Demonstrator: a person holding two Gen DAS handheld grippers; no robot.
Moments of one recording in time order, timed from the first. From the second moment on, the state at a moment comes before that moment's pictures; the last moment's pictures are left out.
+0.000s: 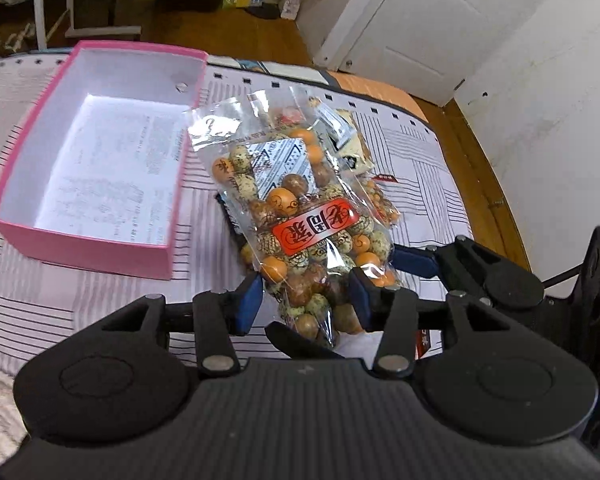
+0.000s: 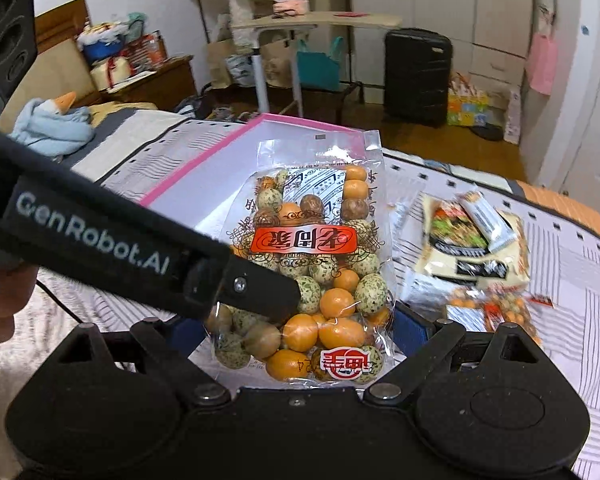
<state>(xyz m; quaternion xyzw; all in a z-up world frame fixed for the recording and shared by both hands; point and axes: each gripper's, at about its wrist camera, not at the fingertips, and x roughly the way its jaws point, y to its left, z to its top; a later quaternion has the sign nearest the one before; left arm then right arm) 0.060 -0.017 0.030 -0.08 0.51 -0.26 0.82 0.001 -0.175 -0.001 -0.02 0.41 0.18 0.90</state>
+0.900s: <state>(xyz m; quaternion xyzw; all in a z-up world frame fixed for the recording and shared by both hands) 0.255 0.104 -0.056 -0.23 0.54 -0.19 0.79 0.177 -0.062 -0.050 -0.22 0.35 0.30 0.86</state>
